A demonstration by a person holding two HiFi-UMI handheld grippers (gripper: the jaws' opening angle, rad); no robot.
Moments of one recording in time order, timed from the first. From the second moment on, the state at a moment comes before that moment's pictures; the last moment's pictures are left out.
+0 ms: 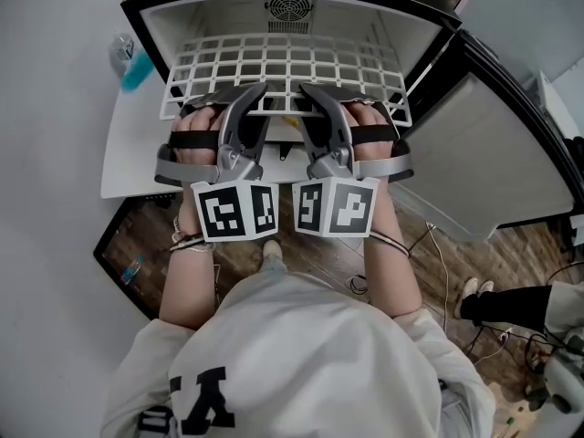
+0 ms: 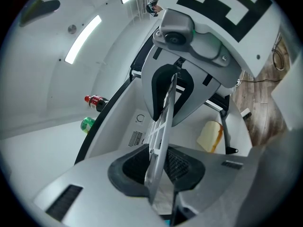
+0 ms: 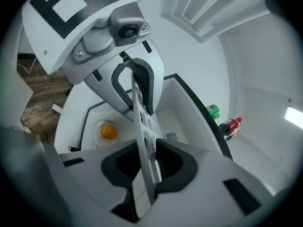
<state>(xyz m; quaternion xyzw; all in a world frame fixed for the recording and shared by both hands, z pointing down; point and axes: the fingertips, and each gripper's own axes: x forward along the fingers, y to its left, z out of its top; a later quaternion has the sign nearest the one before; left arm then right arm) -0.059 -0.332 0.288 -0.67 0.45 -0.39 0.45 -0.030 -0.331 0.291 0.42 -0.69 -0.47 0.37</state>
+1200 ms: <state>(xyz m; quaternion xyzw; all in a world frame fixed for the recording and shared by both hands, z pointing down) -0.053 -0.297 0.282 -0.64 0.47 -0.38 0.47 -0.025 -0.297 0.286 0.42 -0.68 -0.49 0.35</state>
